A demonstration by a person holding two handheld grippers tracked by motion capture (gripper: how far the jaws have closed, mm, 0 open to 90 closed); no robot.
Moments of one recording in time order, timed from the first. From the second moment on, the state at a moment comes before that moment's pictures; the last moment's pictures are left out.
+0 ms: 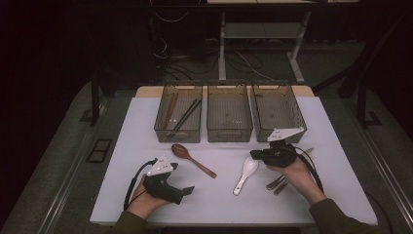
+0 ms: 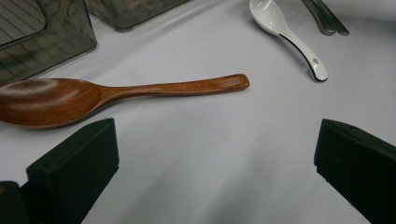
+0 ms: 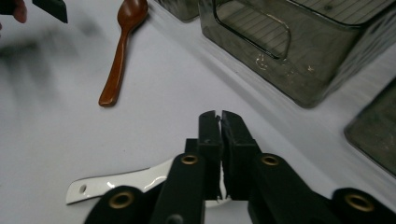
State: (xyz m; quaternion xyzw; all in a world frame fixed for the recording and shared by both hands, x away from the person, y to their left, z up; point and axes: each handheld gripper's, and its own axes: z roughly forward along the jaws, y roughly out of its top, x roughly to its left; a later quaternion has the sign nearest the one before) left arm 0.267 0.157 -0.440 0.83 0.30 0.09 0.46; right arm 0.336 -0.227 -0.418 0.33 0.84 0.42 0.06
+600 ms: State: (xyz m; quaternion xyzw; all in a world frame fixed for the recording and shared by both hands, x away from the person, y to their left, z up) left arm 0.264 0.160 -0.440 0.83 0.30 0.09 0.46; right arm 0.358 -0.193 -0.436 0.32 0.88 0.36 0.05
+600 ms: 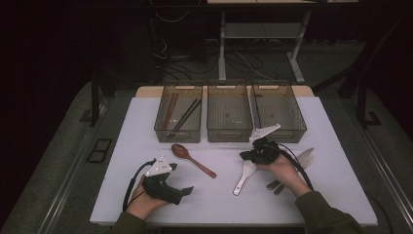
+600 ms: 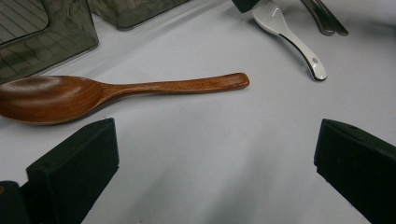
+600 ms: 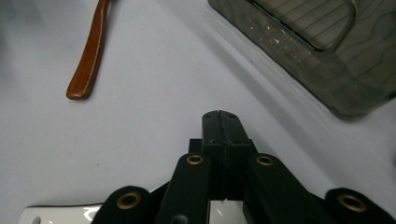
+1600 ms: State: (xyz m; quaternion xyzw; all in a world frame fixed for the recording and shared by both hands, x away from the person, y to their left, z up) left arm 0.263 0.164 -0.439 0.83 0.30 0.09 0.46; right arm 0.346 -0.230 -0.432 0.32 0.87 0.36 0.03
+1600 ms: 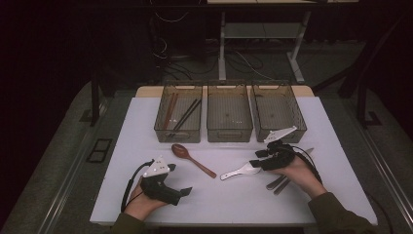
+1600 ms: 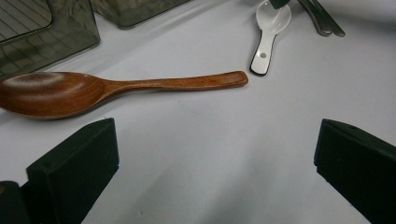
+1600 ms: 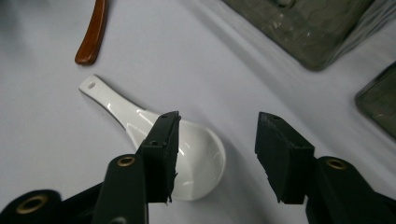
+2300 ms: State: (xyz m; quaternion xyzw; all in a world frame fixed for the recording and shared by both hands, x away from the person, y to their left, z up) left arm 0.262 0.164 -0.440 0.83 0.30 0.09 0.46; right arm 0.338 -0.223 -0.440 0.26 0.91 0.32 0.01
